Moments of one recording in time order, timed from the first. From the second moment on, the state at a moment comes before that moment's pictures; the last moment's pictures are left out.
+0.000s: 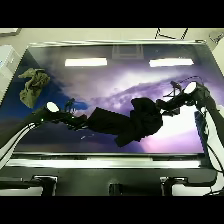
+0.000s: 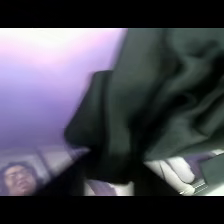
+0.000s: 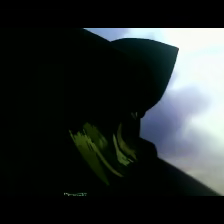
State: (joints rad) left arm -0.19 -1.54 0.95 0.85 -1.00 -1.50; right arm -0.10 -1.57 1.27 -1.20 1.24 1.54
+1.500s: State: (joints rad) left arm -0.01 -0.78 0.90 0.98 -1.01 -1.49; right arm -0.10 -0.91 1.09 -1.24 1.48 1.64
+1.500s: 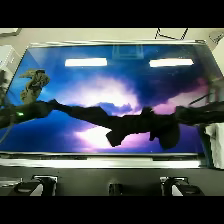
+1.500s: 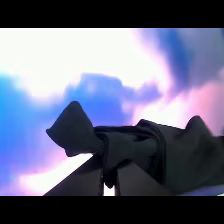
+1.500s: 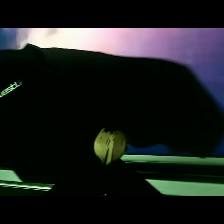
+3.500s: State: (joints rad) left arm -0.66 -1.42 0.69 0.27 -0.53 -1.39; right arm -0.49 -1.33 0.77 -1.00 1.27 1.39
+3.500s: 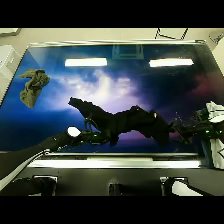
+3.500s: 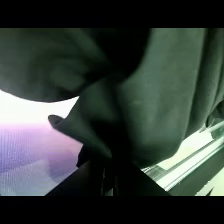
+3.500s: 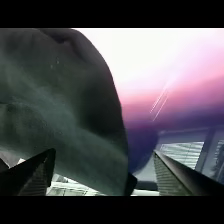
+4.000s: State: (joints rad) left arm -0.42 -1.10 0.82 0.50 -0.57 -1.24; right arm -0.33 -1.27 0.99 -0.99 1.19 1.40
